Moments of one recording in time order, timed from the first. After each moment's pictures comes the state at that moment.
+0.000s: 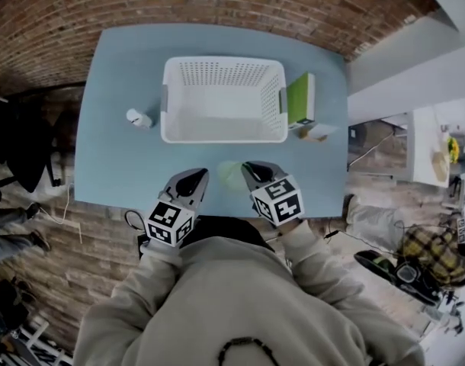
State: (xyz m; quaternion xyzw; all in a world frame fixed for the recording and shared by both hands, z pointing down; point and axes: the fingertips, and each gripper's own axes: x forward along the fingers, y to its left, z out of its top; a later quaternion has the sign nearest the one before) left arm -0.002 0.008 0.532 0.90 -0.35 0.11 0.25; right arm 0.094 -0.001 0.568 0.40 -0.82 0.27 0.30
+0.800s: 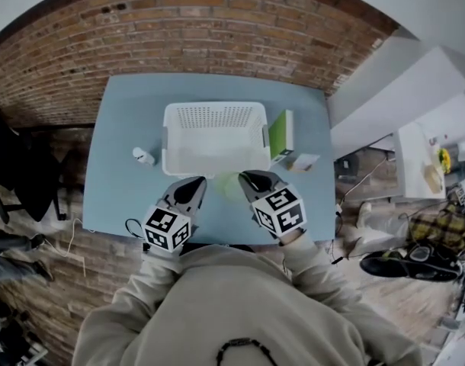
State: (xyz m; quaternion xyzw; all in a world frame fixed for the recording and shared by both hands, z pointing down) left arm 0.013 -0.029 0.441 0.91 -0.35 0.06 0.19; right arm 0.106 -0.036 0.452 0.41 -0.86 0.19 0.24
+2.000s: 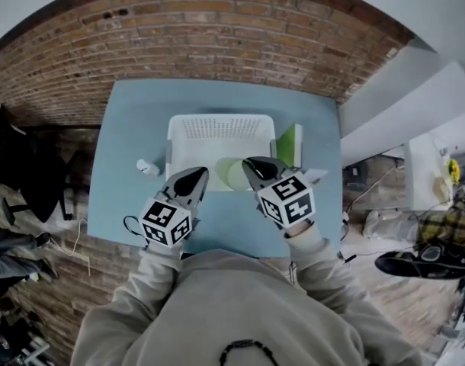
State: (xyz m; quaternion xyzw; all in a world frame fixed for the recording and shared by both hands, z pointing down) left arm 0.014 -0.100 0.411 0.91 -0.37 0.05 0.18; right arm 0.106 -0.117 0.420 0.40 -0.87 0.17 0.22
